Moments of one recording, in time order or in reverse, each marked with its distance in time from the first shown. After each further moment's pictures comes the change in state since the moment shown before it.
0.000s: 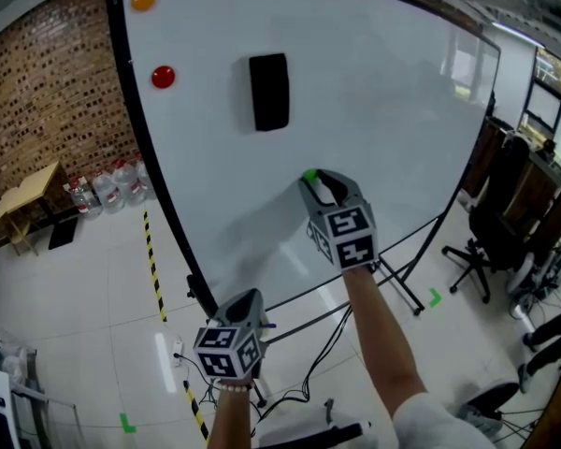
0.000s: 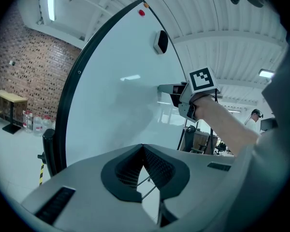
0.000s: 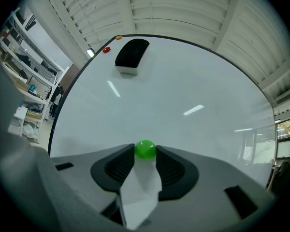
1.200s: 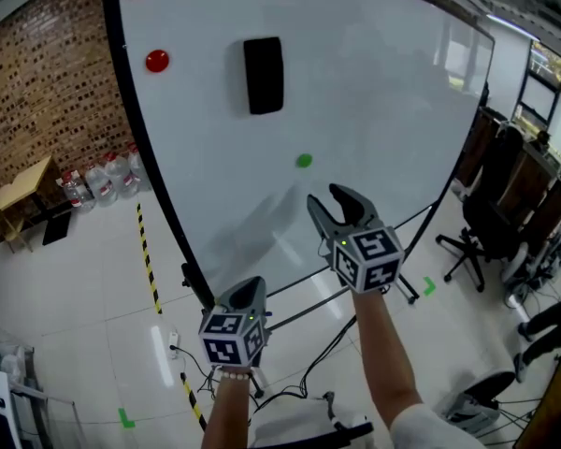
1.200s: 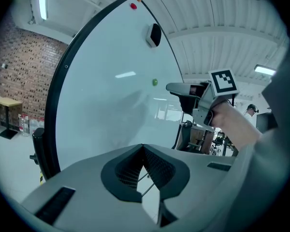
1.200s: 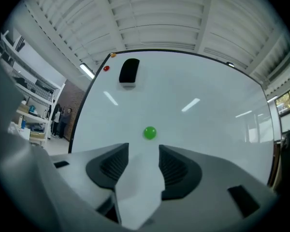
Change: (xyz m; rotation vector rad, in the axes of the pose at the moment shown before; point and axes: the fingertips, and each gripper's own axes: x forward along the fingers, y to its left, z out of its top) left arm 0.011 -0.013 -0.009 0.049 0.040 -0.034; right arm -0.064 0.008 -0.026 0.168 -0.050 0.033
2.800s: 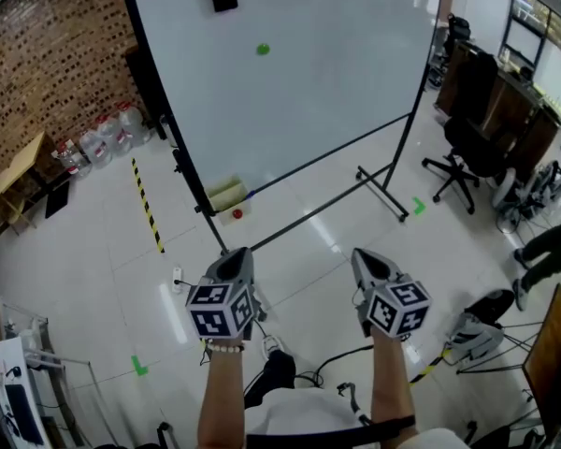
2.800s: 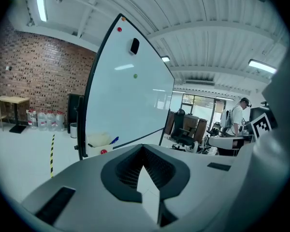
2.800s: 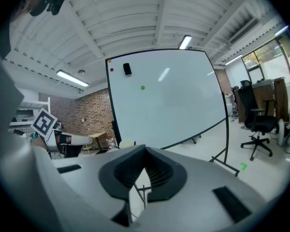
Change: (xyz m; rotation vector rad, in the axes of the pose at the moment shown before) left arm -0.205 -0.092 -0.137 0.009 0.113 0.008; right arm -0.393 0.130 -0.186 0.400 0.288 -0.136
